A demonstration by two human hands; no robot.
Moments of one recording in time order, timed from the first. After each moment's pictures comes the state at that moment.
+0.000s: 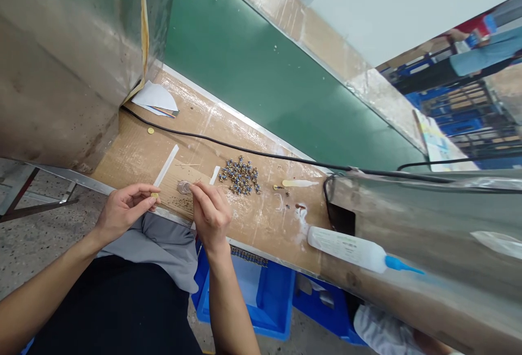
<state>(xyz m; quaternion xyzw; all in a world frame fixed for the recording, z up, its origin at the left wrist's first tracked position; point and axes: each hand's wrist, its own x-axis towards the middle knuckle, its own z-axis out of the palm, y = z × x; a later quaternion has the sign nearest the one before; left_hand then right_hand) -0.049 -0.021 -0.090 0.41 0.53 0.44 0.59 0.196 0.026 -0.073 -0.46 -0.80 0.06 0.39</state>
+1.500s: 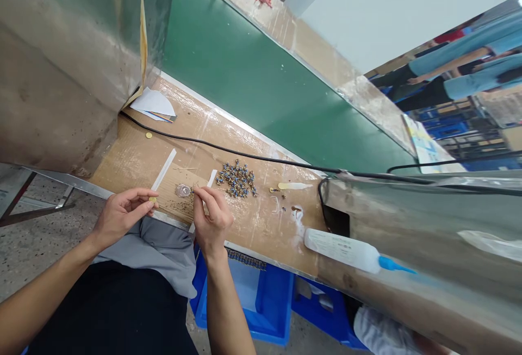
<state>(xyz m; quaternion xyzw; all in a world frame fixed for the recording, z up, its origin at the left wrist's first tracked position) -0.051 -0.023 -0.094 0.42 0.53 0.44 0.59 0.193 0.020 -0.071 -0.54 -0.73 0.08 0.41</state>
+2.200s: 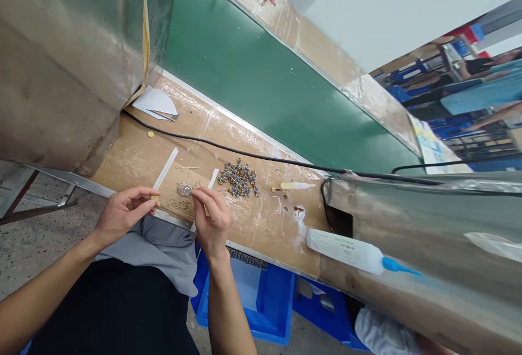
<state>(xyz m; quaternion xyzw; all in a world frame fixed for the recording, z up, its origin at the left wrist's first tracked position) -0.051 -0.023 -0.095 0.42 0.52 0.44 0.59 0.194 0.018 -0.066 -0.51 -0.75 0.13 0.41</state>
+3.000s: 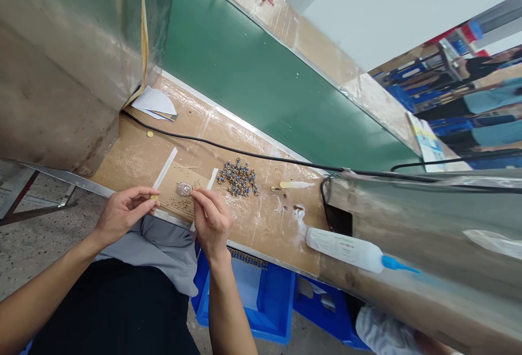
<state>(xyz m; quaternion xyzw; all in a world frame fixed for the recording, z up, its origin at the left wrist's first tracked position) -0.050 -0.022 -0.092 0.43 0.52 0.44 0.59 0.196 0.015 -0.065 -0.49 -0.76 0.12 0.41</state>
